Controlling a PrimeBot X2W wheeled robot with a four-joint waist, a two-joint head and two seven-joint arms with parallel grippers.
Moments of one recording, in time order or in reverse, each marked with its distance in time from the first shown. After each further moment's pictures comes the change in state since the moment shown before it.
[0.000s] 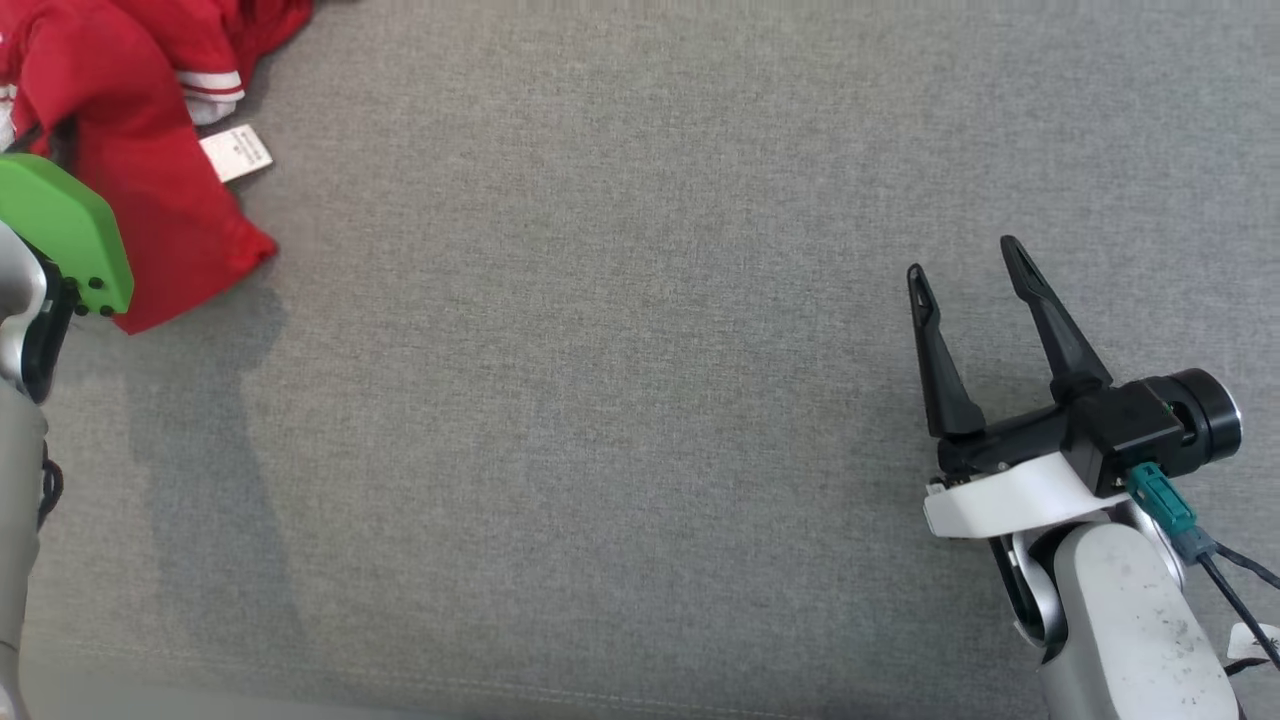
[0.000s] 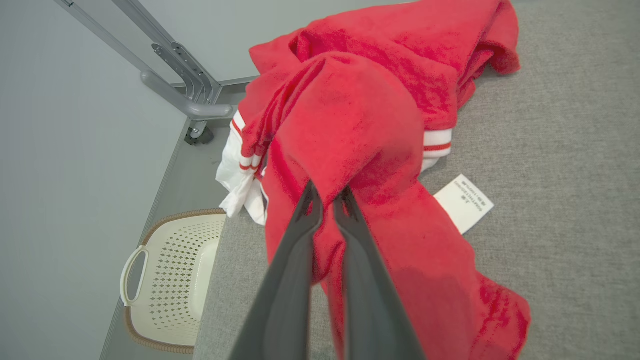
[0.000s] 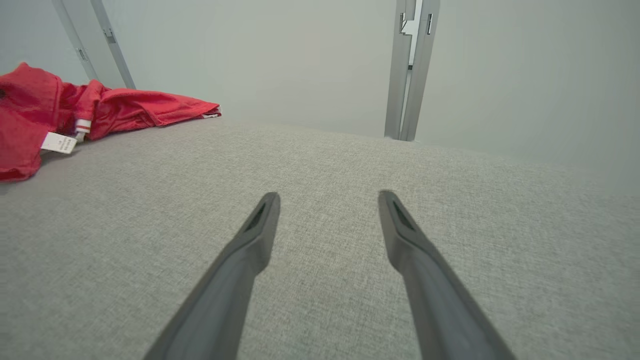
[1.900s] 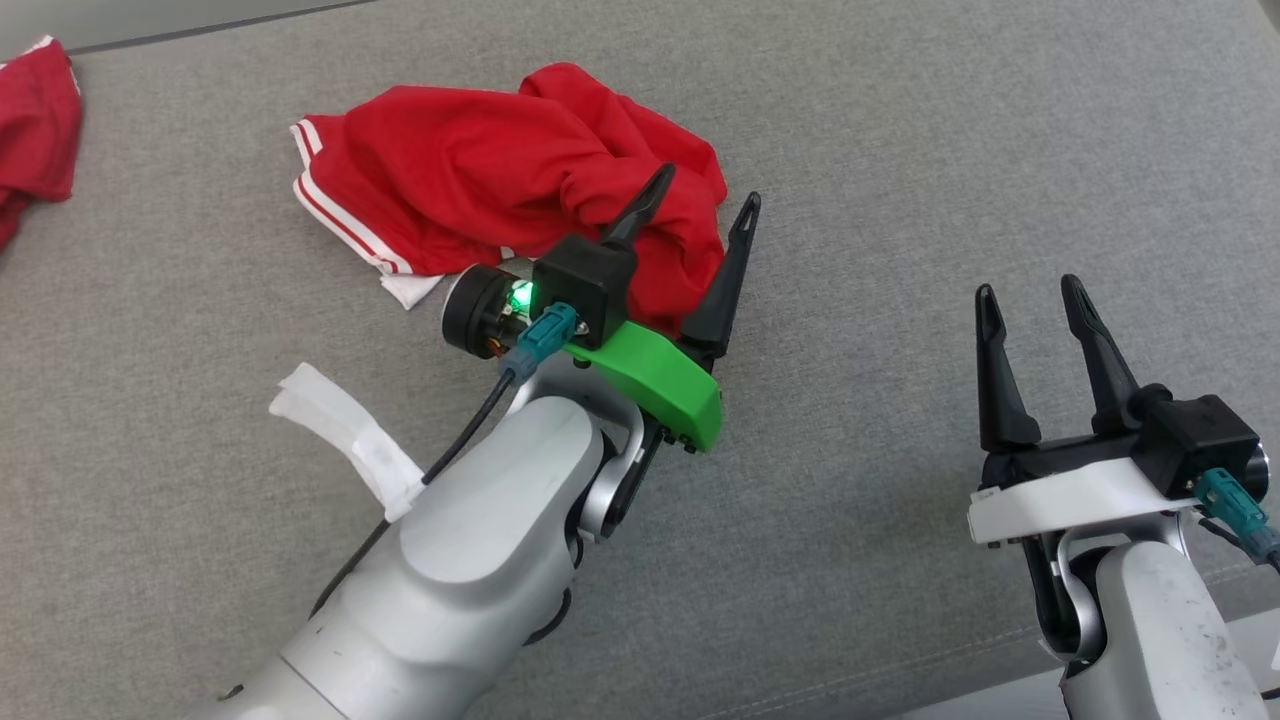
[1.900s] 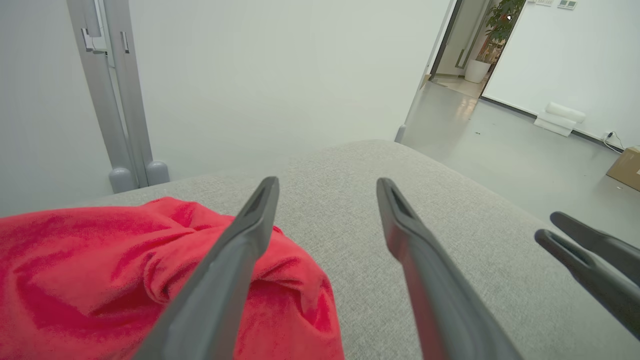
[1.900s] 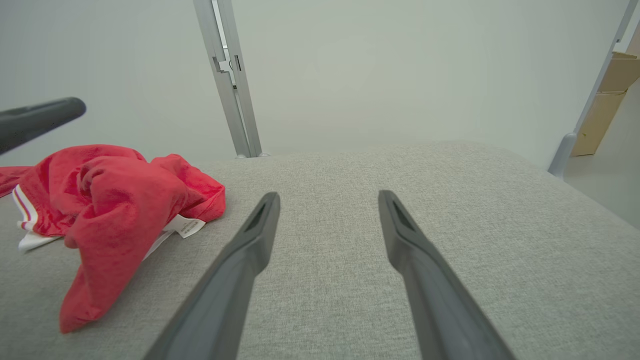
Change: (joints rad) left arm 0.141 -0.392 -0.633 -0.361 -0.325 0.274 -0.400; right arm 0.028 -0.001 -0.092 0.073 0.186 0.000 0.000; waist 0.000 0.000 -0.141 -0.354
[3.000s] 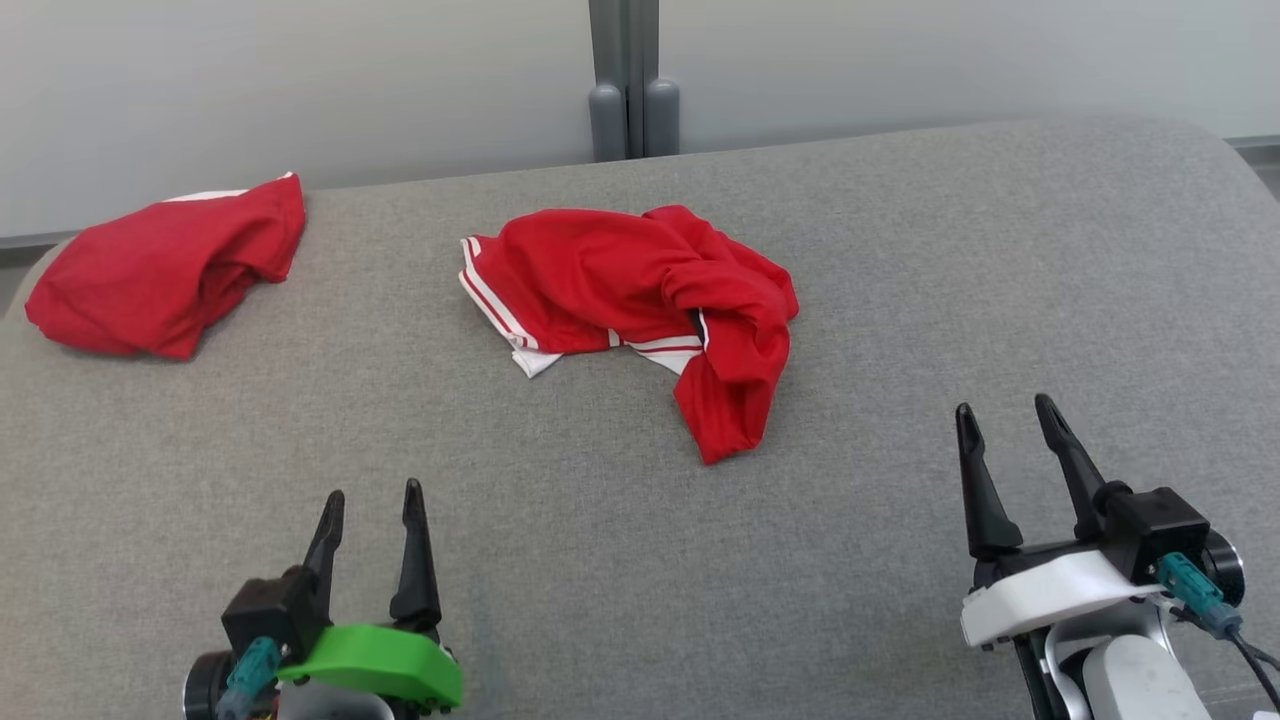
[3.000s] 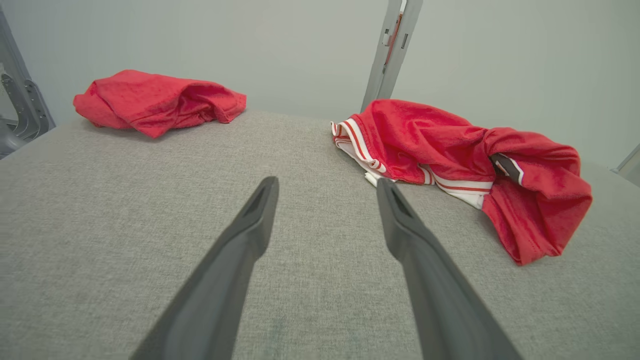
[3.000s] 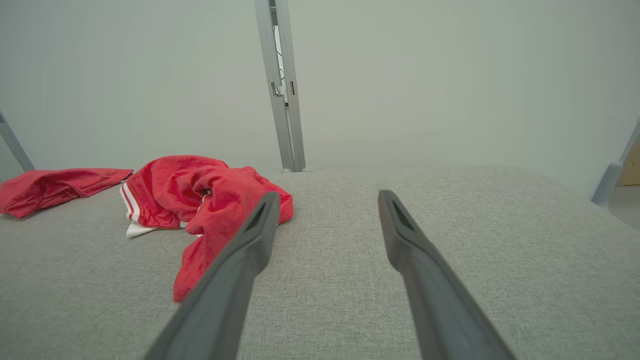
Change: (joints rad) left arm 0.725 0.060 0.652 -0.211 0.272 -0.065 -0.002; right arm 0.131 0.001 0.011 0.062 -0.023 0.000 0.000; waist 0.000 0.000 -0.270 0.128
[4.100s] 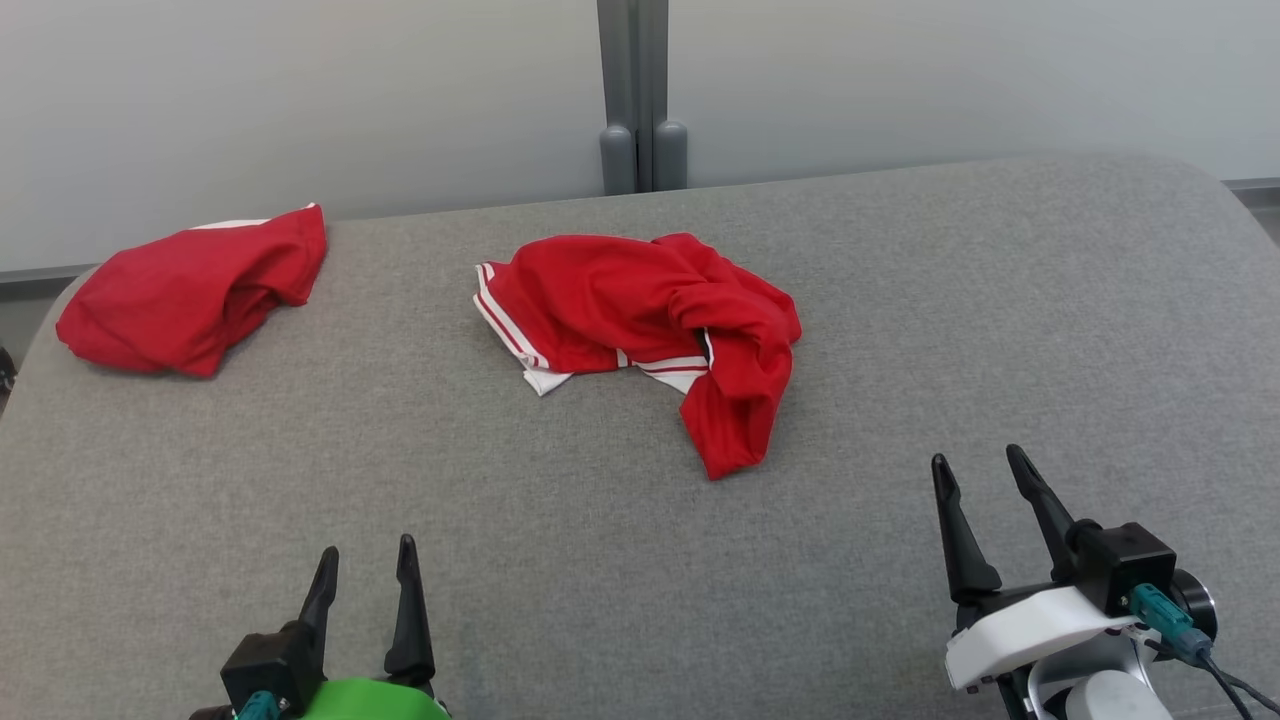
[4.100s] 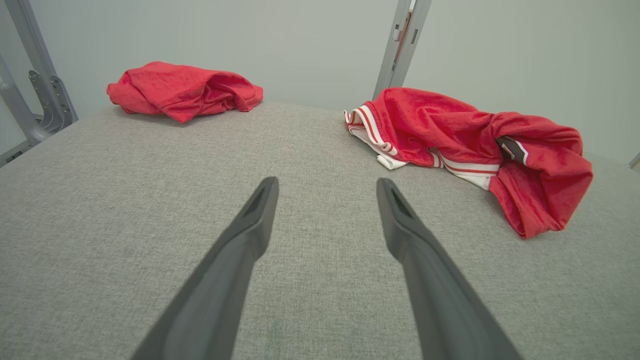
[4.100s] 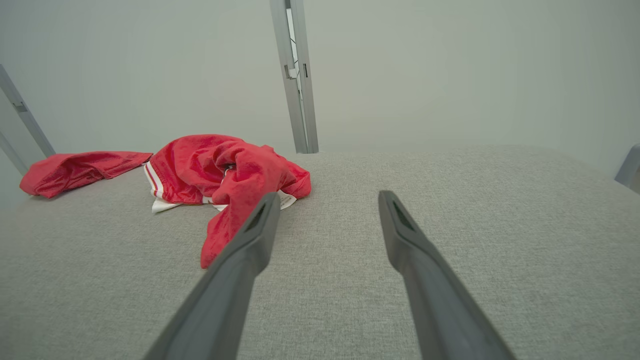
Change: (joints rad) left arm 0.107 -0.057 0.099 -0.009 0.092 -0.061 0.000; right arm 0.044 0.000 0.040 0.055 0.023 0.000 0.000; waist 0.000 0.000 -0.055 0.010
